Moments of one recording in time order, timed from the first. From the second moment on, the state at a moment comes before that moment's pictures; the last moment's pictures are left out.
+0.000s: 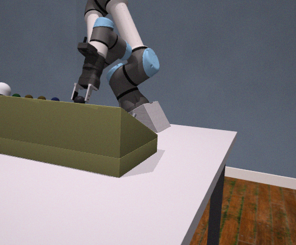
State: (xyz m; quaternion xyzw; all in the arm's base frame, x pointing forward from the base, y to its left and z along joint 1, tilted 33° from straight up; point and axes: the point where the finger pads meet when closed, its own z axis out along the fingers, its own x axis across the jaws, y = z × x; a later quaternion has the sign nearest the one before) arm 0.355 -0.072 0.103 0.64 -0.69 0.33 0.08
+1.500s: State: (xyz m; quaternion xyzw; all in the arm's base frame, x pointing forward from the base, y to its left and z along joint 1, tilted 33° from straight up) arm 0.361 -0.083 0.089 0.64 -0.69 0.33 0.08
